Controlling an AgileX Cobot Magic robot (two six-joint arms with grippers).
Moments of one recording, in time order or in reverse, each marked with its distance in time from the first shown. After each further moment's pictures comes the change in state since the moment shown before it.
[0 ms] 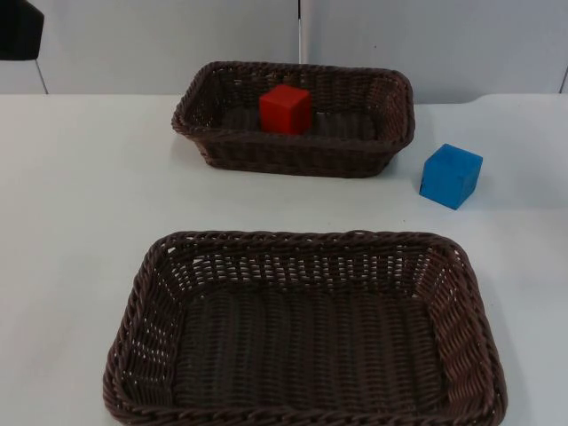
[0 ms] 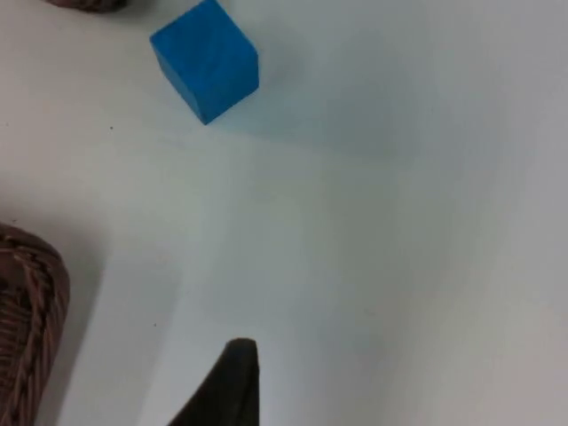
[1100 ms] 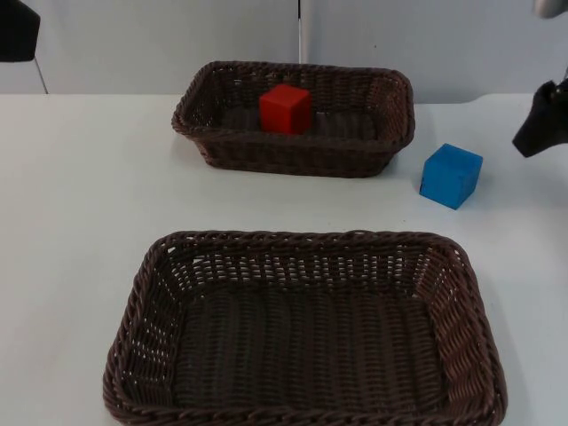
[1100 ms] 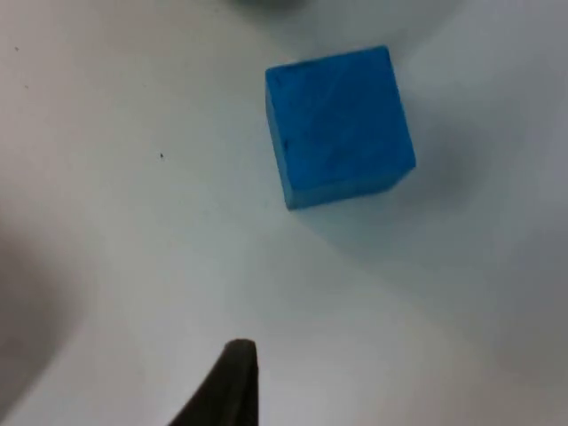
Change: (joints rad) right arm 0.000 0.586 -0.308 0.347 -0.128 -0.684; left arm 0.000 0.000 0.000 0.020 -0.004 0.002
